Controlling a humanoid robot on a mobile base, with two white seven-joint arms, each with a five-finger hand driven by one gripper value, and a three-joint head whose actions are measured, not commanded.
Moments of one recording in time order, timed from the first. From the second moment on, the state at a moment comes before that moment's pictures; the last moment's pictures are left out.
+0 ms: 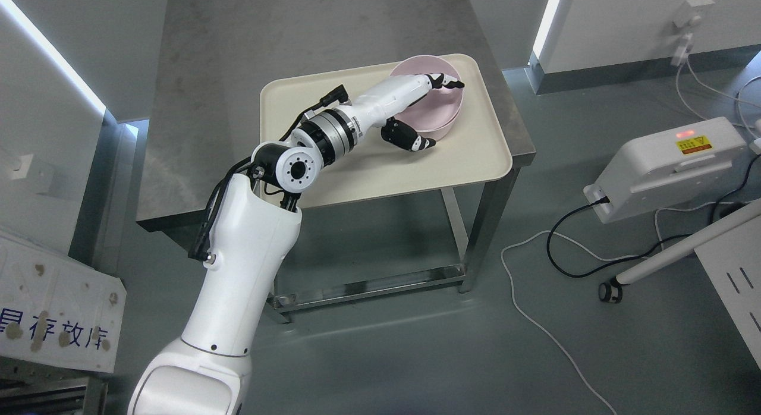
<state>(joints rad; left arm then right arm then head) -0.76 0.00 -0.32 -1.33 -0.72 -0.15 -0.62 0.08 0.00 -0.09 -0.20 -0.09 0.01 0.06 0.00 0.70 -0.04</state>
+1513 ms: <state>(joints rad) -0.73 0.00 -0.24 -1.32 -0.78 -0.15 -0.72 0.08 0.00 -0.09 -0.20 -0.09 0.01 0.07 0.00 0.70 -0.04</state>
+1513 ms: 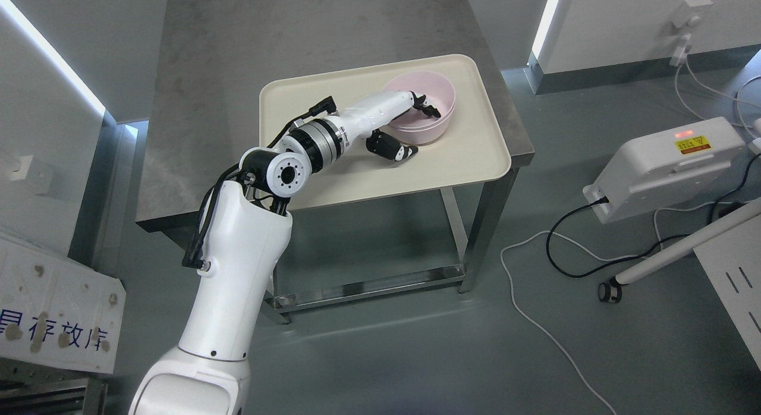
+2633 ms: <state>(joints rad) -0.72 0.00 -0.04 -1.37 -0.64 -0.43 -0.72 0.08 0.00 -0.09 -0.20 -0.09 0.01 0.05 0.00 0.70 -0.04</state>
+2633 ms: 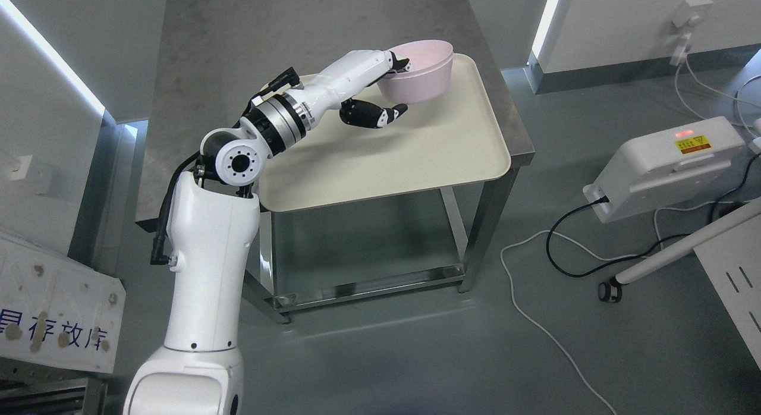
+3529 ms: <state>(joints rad) -0.62 0.00 0.12 -1.56 -0.50 -0.49 -0.73 0.08 0.00 -0.09 -0.20 -0.09 0.01 0.06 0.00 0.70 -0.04</state>
